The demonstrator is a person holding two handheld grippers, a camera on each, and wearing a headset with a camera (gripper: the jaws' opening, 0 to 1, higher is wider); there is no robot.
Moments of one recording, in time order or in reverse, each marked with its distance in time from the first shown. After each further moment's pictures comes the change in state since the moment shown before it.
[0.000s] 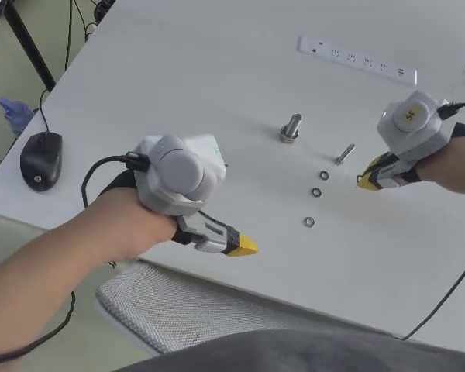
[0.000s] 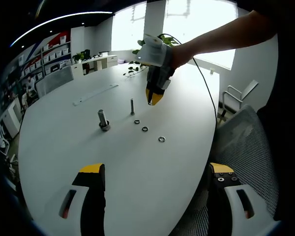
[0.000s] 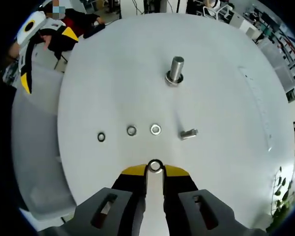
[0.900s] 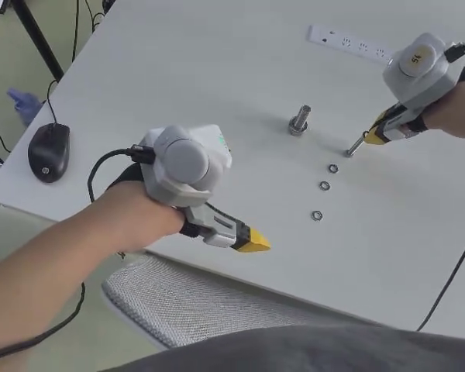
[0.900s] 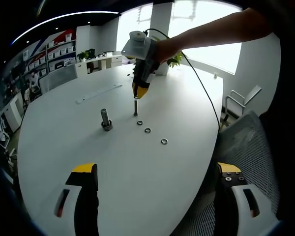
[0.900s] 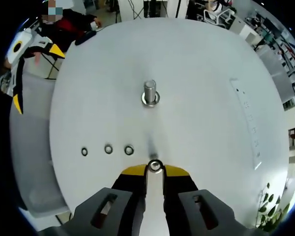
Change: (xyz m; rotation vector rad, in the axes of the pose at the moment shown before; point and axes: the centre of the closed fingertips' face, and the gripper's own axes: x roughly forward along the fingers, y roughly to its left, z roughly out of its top) left arm 0.002 0.003 0.000 -0.039 -0.016 0.020; right arm 0.005 -0.055 0.039 -0.038 -0.004 -0.028
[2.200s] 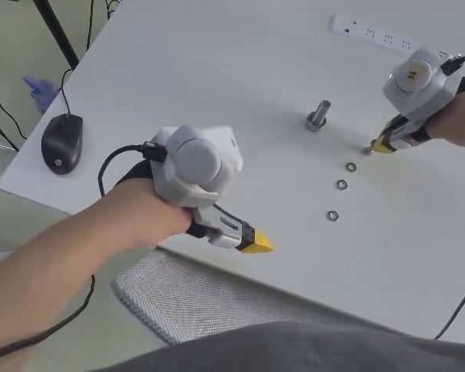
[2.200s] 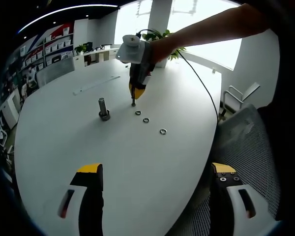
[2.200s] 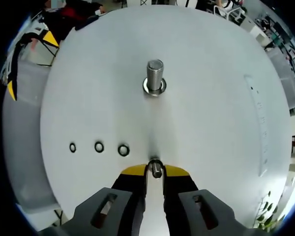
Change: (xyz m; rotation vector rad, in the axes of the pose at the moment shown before) left arm 0.003 0.002 -0.019 -0.015 0.061 -0.031; right arm 0.037 0.008 -0.009 -0.059 0.073 0.012
